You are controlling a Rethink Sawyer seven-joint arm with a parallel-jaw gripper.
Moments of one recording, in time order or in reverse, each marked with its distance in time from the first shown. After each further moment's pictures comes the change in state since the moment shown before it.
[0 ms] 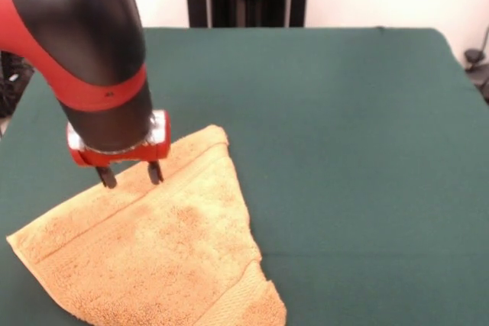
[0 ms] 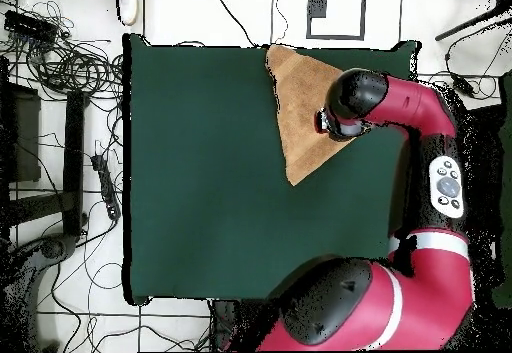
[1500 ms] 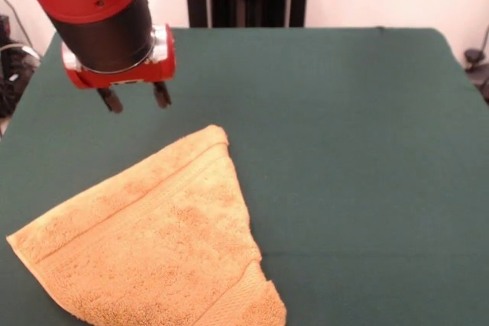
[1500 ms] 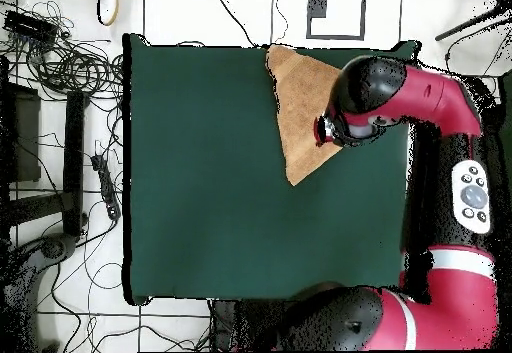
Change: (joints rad) arm 0.009 -0.129 -0.002 0.043 0.038 0.258 0.000
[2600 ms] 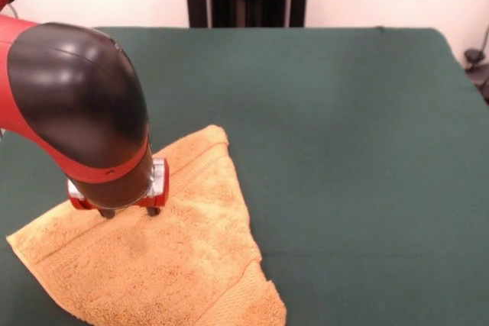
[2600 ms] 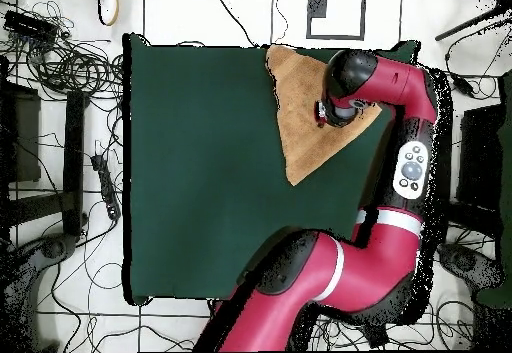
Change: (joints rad) arm 0.076 0.420 0.006 -0.579 -0.096 0.064 0.000
